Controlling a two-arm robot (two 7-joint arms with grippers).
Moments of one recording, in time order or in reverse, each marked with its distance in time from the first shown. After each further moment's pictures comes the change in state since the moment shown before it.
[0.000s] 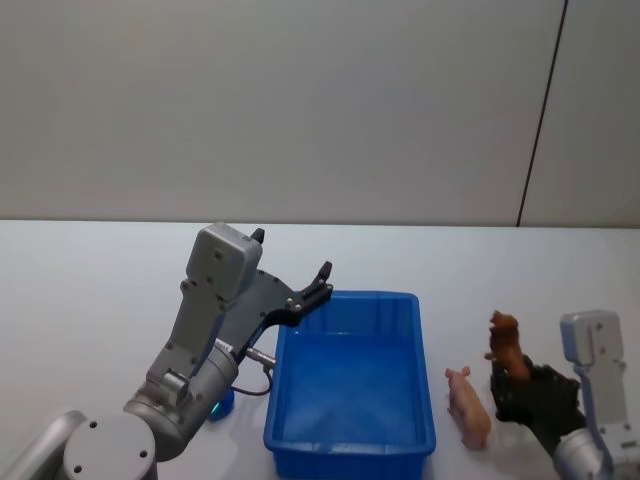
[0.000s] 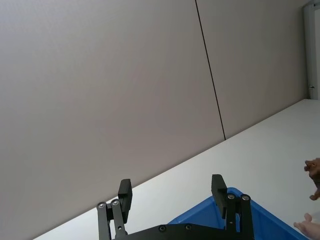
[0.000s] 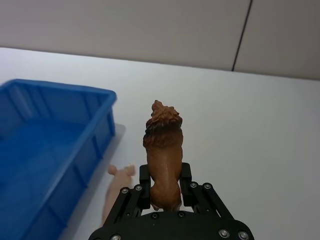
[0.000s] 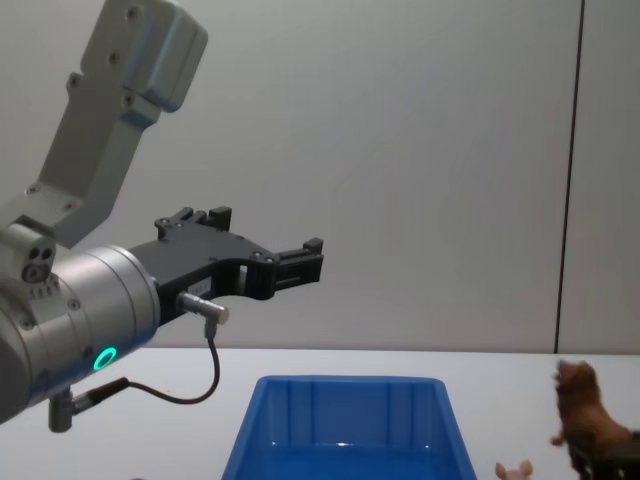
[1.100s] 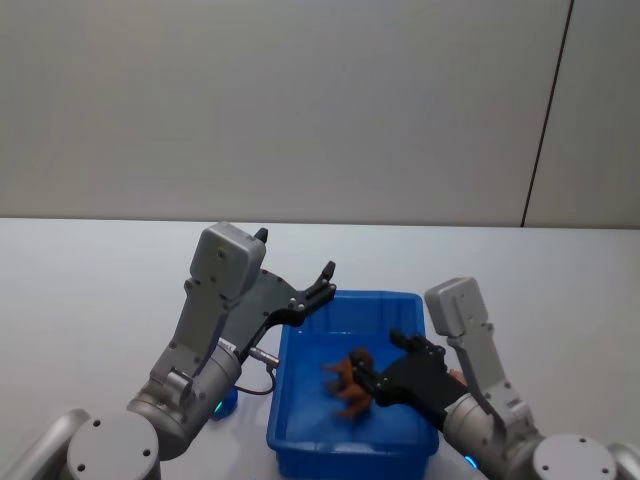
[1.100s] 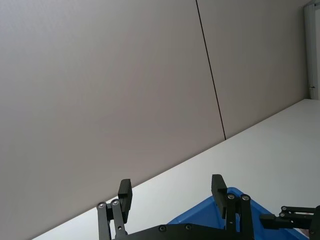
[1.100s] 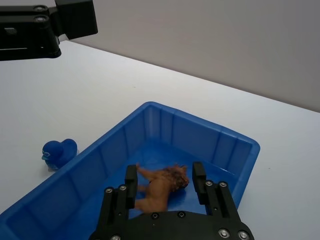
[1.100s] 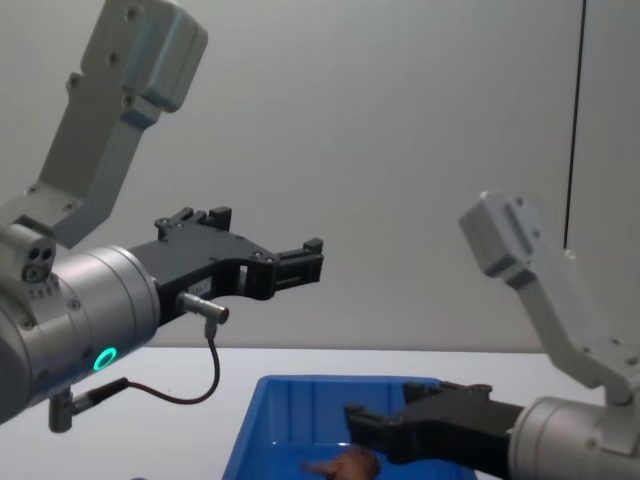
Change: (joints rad) left arm 0.000 0.000 0.000 0.000 0.000 0.000 0.000; right arm 0.163 -0.126 -0.095 0.132 -0.135 -0.005 0.299
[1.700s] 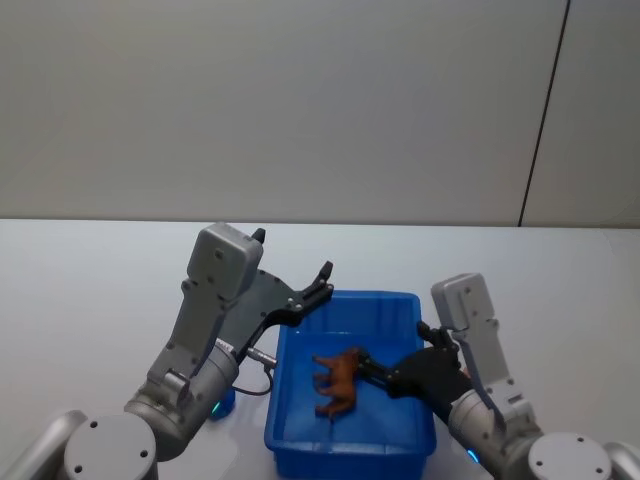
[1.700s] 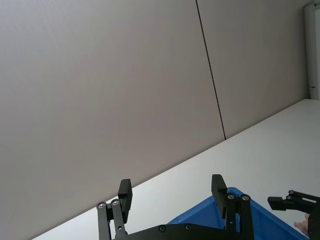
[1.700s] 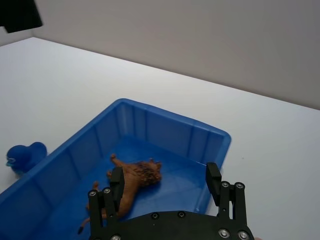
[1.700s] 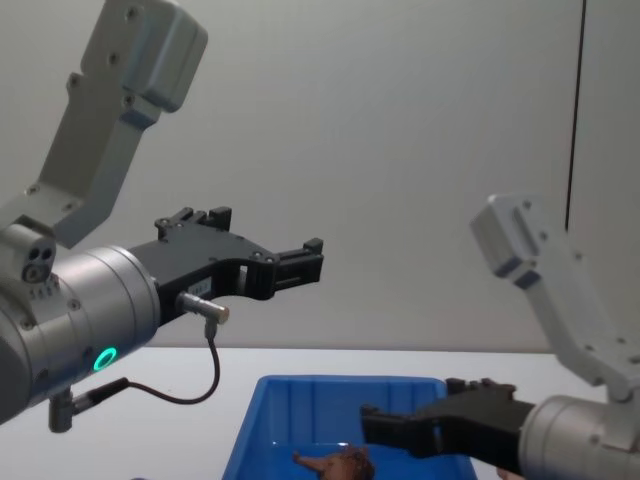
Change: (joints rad) left arm 0.000 0.000 0.000 0.000 0.000 0.000 0.000; right arm 0.003 -0.010 0.004 0.005 -0.005 0.025 -0.095
